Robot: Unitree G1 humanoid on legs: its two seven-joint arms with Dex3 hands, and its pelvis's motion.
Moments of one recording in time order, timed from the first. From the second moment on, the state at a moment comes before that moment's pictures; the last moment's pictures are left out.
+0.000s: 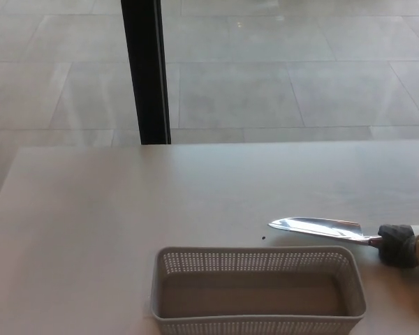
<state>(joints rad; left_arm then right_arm) 0.09 0.57 0.34 1.31 -0.06 -0.05 -0.22 -0.28 -0.96 -0.10 0.06 0.16 0.15 0.28</state>
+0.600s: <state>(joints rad) 0.09 0.57 0.34 1.31 -0.06 -0.06 -0.22 -0.44 -0.96 0.26 0.27 -0.09 0.09 0.40</state>
